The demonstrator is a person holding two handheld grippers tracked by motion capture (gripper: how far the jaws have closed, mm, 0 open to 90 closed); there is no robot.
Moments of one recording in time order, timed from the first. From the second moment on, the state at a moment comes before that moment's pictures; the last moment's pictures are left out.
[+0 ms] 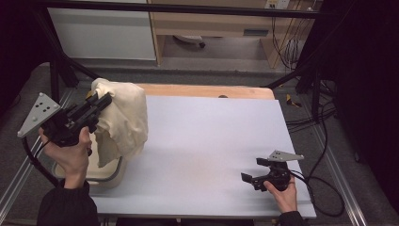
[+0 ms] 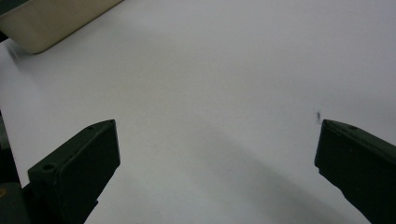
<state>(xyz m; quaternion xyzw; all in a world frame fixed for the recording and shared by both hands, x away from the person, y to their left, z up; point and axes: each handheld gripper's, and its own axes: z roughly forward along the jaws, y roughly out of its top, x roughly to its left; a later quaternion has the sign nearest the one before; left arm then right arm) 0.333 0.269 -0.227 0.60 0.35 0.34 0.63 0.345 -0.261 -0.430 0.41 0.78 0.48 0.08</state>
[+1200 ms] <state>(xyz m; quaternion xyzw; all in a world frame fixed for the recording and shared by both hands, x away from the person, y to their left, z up) 0.349 0.216 -0.236 0.64 0.33 0.30 0.63 0.344 -0.262 -0.430 0.40 0.78 0.48 0.08</state>
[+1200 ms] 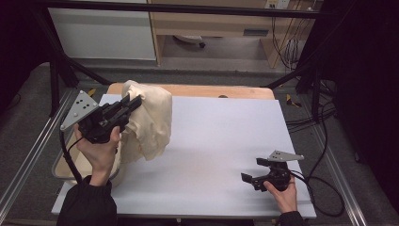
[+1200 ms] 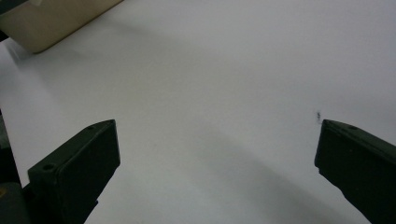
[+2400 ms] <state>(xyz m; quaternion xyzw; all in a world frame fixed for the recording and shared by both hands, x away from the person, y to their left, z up) 0.371 0.179 -0.266 0.67 0.33 0.26 0.61 0.344 -0.262 -0.430 0.40 0.78 0.48 0.08</state>
